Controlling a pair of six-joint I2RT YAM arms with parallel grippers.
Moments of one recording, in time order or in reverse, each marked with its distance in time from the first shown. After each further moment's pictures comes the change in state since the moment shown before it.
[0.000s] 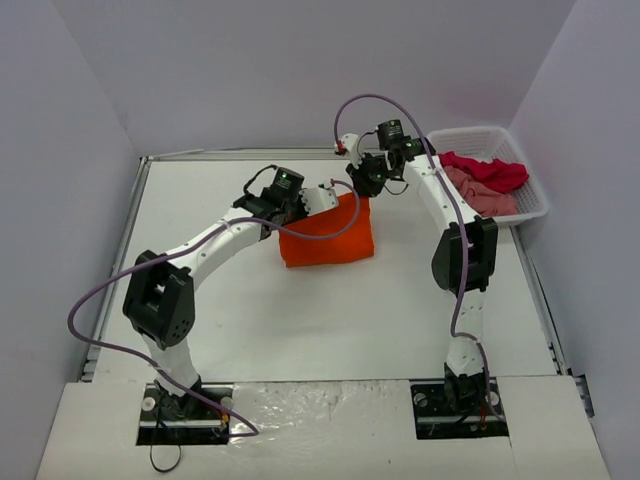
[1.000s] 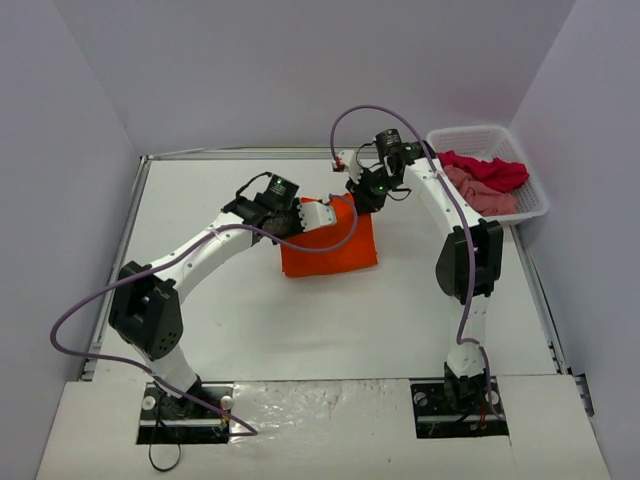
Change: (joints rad) left arm -0.015 -0.100 -0.054 -0.185 0.172 0.016; right arm 0.025 -0.081 -0.109 -0.153 -0.054 -0.107
